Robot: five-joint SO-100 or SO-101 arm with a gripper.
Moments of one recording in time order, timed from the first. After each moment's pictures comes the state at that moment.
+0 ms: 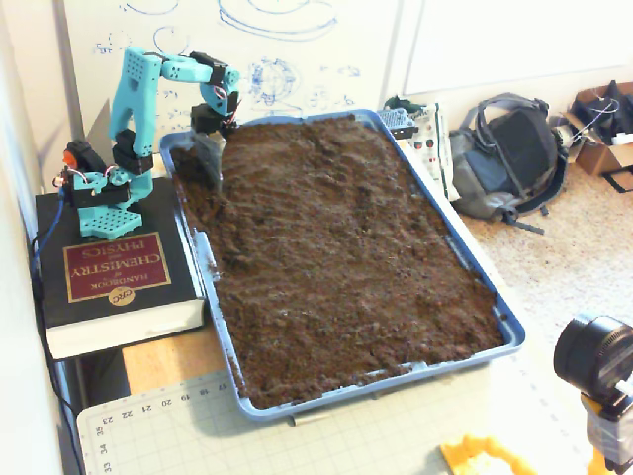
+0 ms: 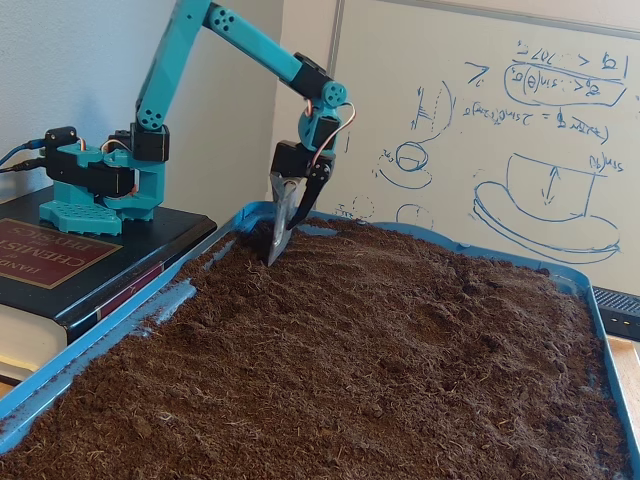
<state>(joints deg) -35.4 70.0 98.7 66.1 22.7</state>
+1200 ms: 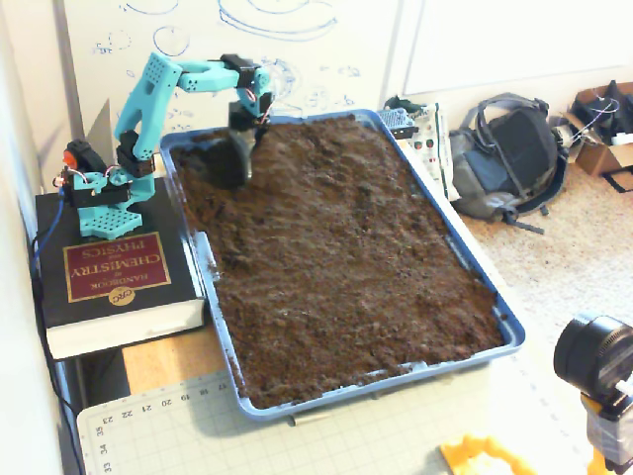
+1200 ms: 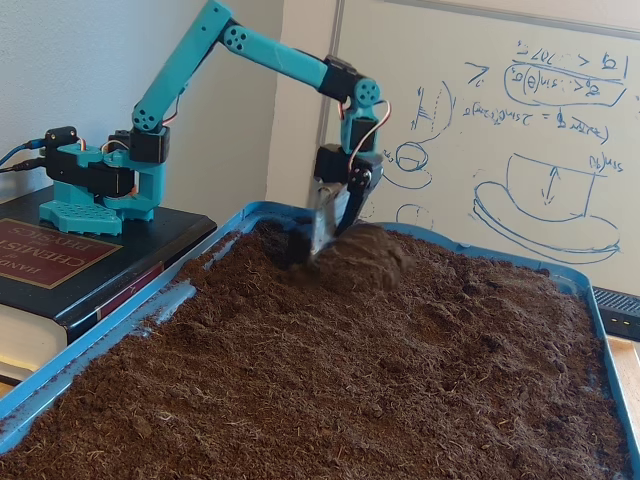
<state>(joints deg) -21.3 62.6 77.6 67.1 26.1</state>
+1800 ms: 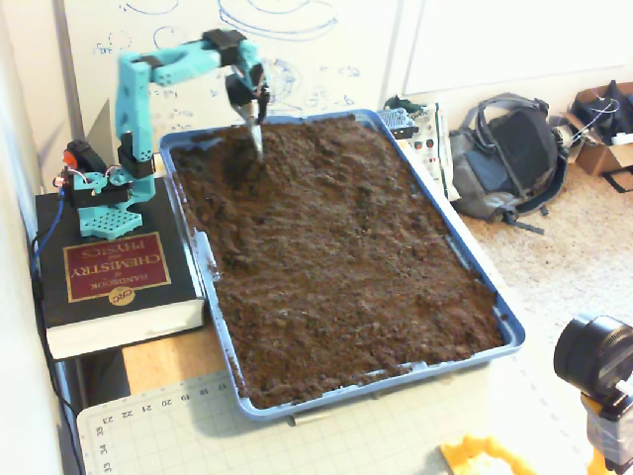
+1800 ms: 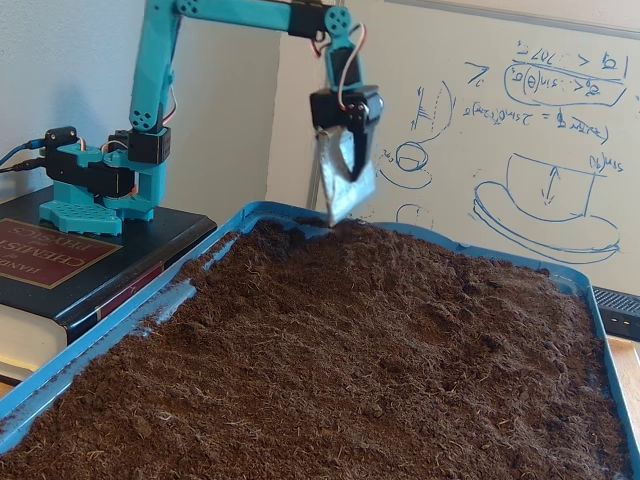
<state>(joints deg) -19.8 91.7 94.2 67.1 23.0</state>
